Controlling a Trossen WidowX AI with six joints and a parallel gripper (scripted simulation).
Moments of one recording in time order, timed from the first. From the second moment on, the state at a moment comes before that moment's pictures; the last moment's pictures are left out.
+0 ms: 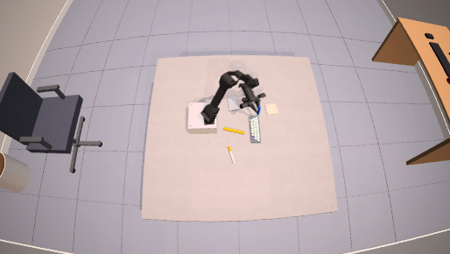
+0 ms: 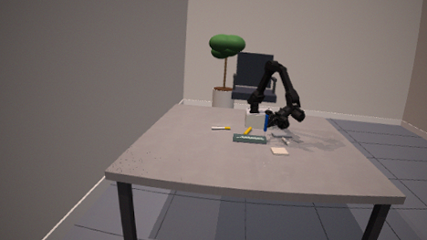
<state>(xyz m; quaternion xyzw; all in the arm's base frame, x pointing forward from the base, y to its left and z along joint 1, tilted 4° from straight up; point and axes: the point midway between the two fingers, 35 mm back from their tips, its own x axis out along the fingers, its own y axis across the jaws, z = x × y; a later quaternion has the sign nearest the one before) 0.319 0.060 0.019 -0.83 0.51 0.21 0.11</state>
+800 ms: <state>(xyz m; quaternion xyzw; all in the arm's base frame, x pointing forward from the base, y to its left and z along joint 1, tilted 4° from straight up) 0.291 0.010 0.024 -0.83 0.51 0.21 0.11</state>
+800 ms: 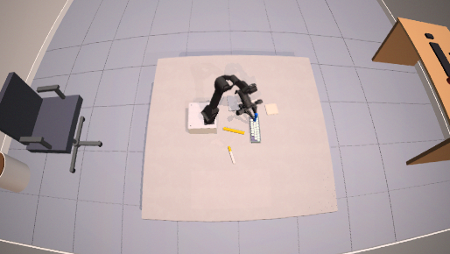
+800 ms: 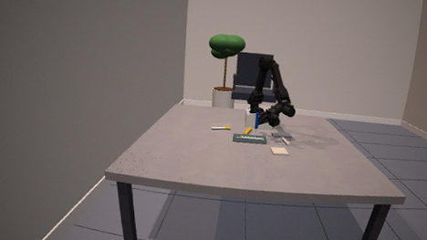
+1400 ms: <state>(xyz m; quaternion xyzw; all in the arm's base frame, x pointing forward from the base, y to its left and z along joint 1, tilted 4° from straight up) 0.278 -0.008 0.009 -0.83 0.51 0.21 0.11</state>
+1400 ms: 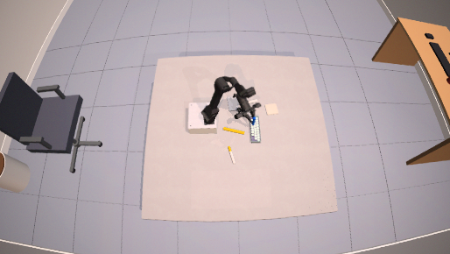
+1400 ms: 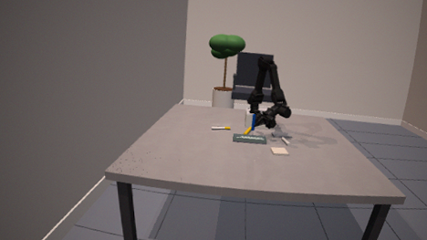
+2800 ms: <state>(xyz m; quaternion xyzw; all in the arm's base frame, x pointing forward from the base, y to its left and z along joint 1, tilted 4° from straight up) 0.278 -0.009 -0.011 -0.83 0.51 0.21 0.11</state>
